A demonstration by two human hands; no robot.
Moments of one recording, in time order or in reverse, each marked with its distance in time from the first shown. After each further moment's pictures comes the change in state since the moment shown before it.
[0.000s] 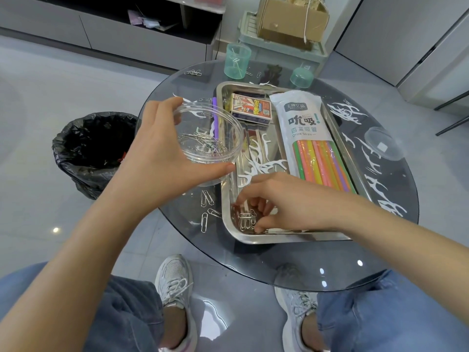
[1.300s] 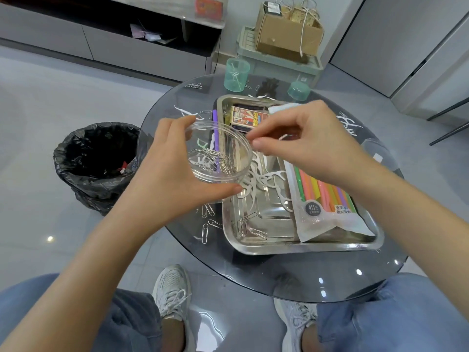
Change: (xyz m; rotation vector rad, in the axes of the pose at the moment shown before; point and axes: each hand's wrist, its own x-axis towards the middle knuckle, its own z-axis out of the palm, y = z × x) left_hand -0.003 -0.001 0.004 -0.041 -0.039 0.054; right_hand 0.000 -0.015 -0.063 0.453 0.649 0.072
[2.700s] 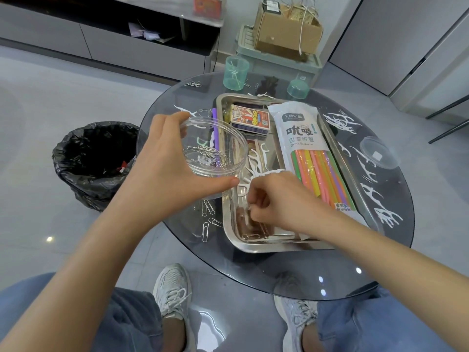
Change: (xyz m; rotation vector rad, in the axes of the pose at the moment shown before) left_hand 0.002 -0.004 -0.001 0.022 0.031 0.000; right_hand -0.028 0.036 0.052 -0.440 -0.311 0.162
